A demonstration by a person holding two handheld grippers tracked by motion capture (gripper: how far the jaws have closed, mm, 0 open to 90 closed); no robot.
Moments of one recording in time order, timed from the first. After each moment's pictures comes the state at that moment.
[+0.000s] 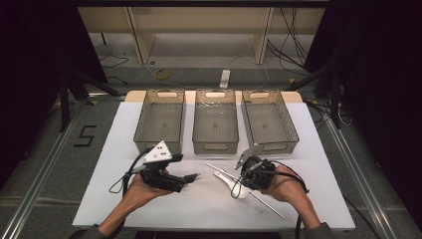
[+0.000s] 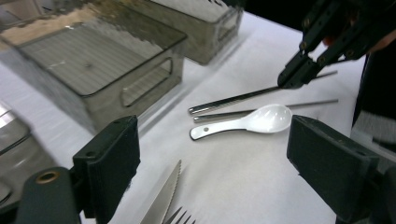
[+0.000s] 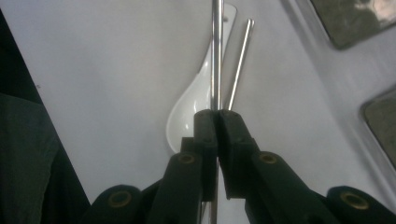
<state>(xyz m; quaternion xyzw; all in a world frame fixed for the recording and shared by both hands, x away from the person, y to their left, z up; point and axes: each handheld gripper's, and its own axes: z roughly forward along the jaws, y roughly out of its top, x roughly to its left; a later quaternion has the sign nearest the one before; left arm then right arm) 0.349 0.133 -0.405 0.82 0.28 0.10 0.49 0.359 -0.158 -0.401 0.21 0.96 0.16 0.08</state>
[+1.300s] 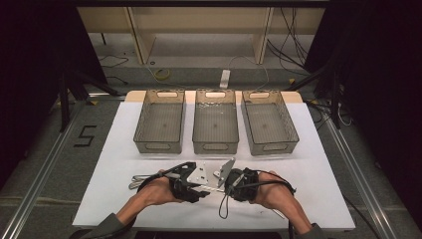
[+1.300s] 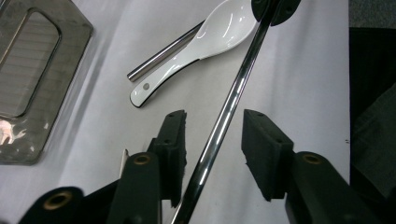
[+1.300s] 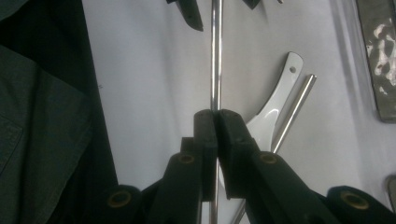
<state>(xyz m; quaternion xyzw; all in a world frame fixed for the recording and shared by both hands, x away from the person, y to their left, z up) 0.343 0.069 -0.431 0.94 0.07 0.09 0.31 0.333 -0.117 -0.397 0.09 0.98 0.14 0.08</state>
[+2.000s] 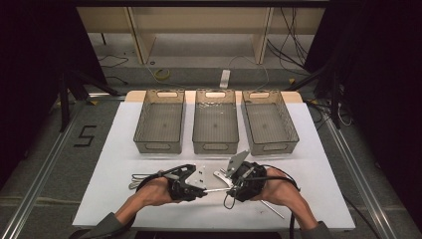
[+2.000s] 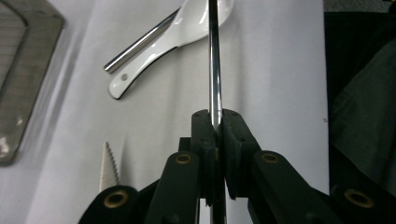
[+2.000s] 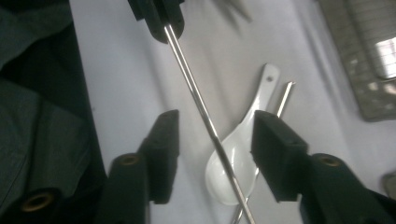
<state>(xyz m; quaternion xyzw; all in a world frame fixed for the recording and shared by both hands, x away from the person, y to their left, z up) 0.344 0.075 -0.431 0.95 0.06 0.07 0.30 0.343 -0.139 -0.390 0.14 0.96 0.22 0.08</state>
